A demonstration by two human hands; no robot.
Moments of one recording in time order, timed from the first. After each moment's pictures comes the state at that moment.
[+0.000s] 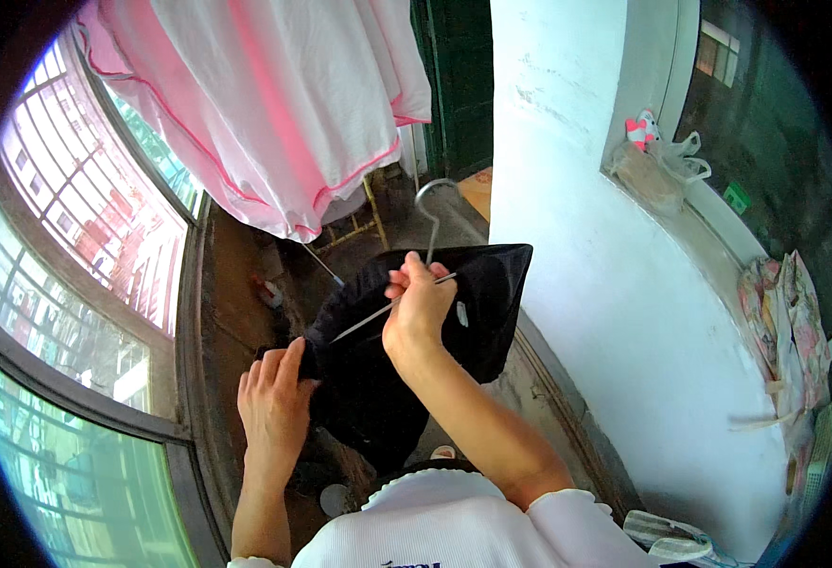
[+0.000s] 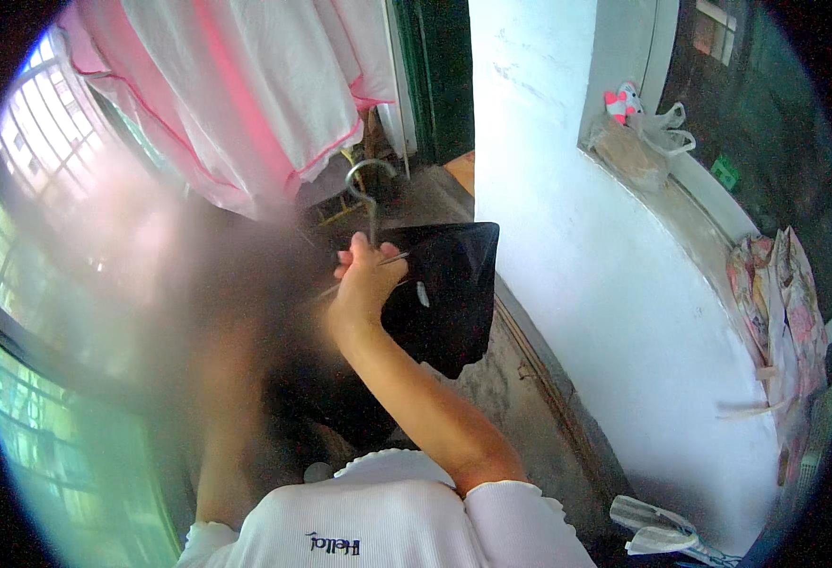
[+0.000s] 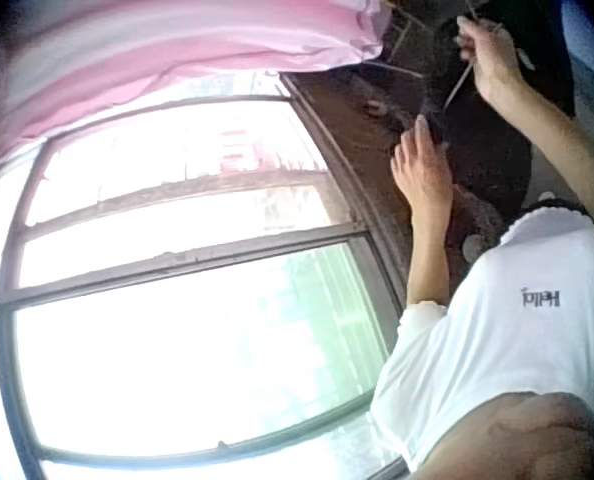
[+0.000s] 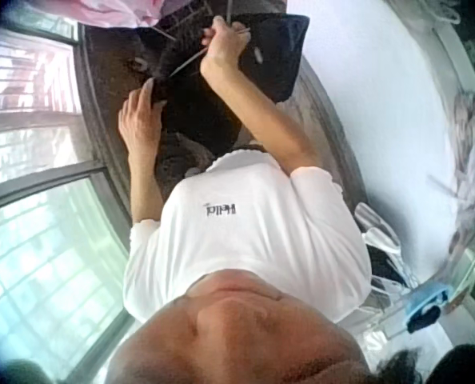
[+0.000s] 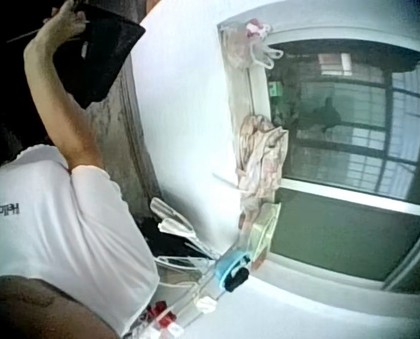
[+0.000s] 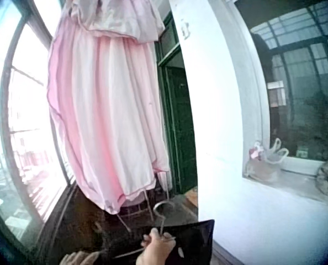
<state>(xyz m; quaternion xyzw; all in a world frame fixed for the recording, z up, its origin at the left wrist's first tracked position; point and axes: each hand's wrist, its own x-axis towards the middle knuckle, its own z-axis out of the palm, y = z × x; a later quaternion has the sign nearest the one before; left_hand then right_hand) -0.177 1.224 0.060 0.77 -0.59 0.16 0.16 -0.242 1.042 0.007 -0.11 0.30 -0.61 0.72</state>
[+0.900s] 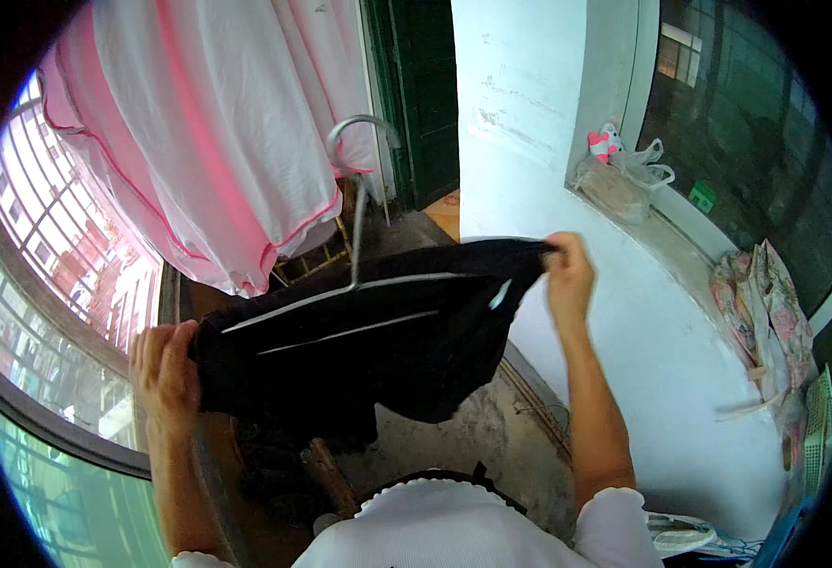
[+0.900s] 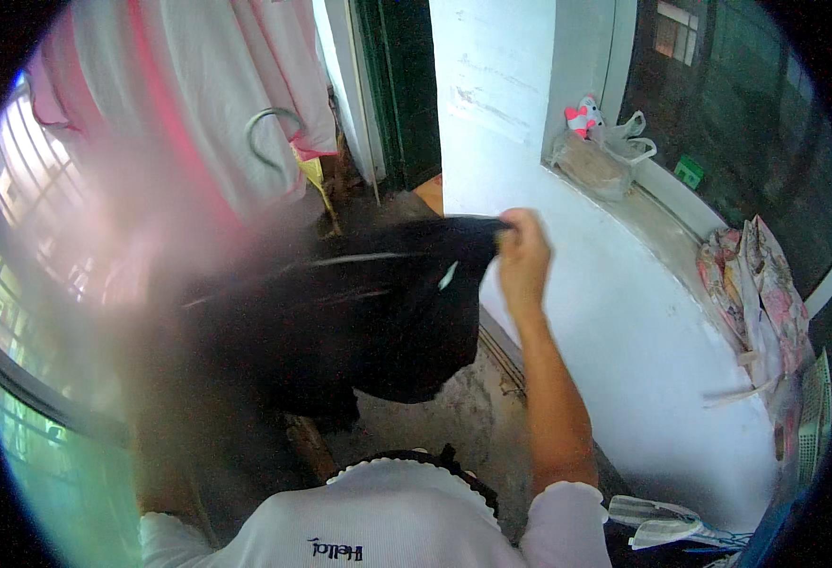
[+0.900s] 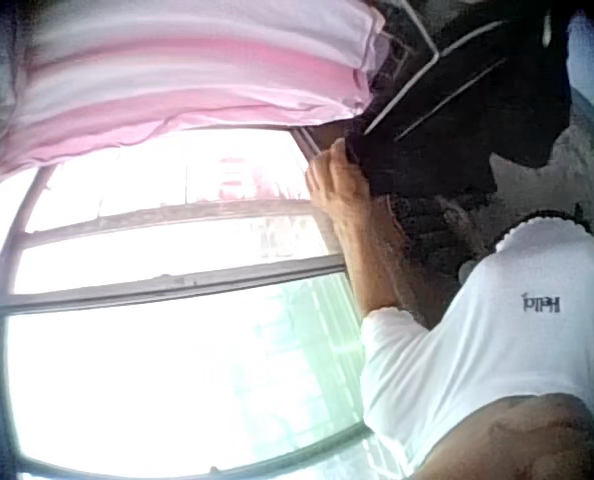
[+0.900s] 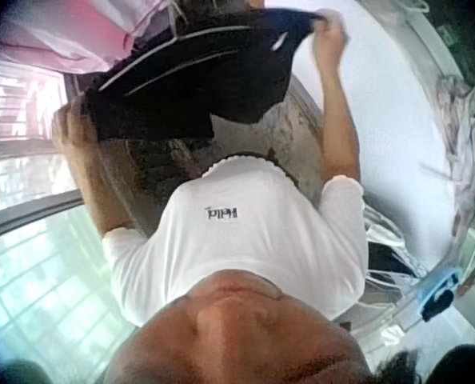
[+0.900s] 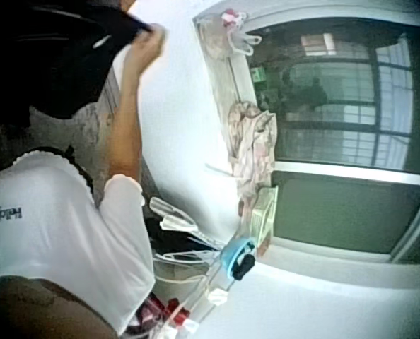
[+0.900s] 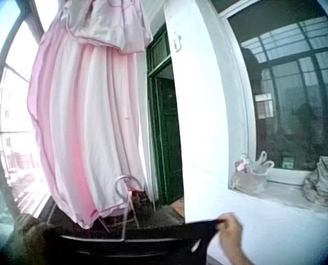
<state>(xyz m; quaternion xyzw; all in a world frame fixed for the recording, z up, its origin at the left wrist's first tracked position) -0.092 1.211 0.136 0.57 -0.68 0.40 0.22 -0.443 0.949 0.016 -0.61 0.47 -0.60 0.20</state>
